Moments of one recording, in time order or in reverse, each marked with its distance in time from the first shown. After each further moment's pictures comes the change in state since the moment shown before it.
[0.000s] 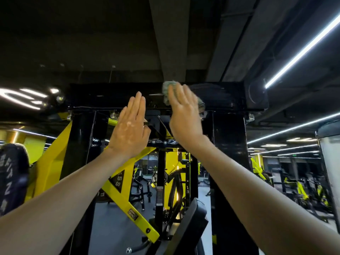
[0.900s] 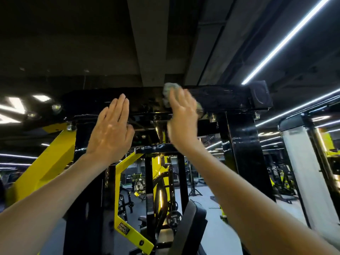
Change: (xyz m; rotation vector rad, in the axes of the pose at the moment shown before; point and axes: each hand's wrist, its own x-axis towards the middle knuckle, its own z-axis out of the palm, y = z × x) left_hand 0.001 -0.093 -0.002 0.026 0.054 0.103; right_hand 0.009 -0.056 0.032 0.021 0.162 0.201
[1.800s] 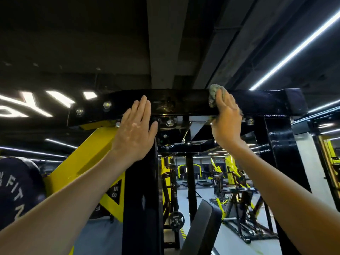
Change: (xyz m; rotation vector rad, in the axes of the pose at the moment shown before) left_hand -0.019 -0.056 -0.022 -0.167 -0.092 -0.061; right_hand 0.006 -0.007 0.001 -0.147 -0.062 0.136
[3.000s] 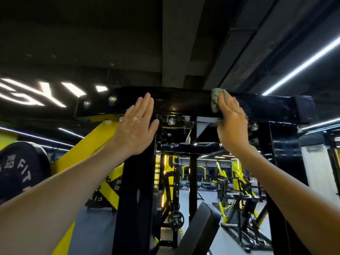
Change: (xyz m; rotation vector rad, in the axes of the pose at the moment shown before) left_hand -0.001 0.007 -0.008 -0.061 -0.075 -0.040; right_hand -0.002 0.013 -0.017 0.002 -0.123 -0.126
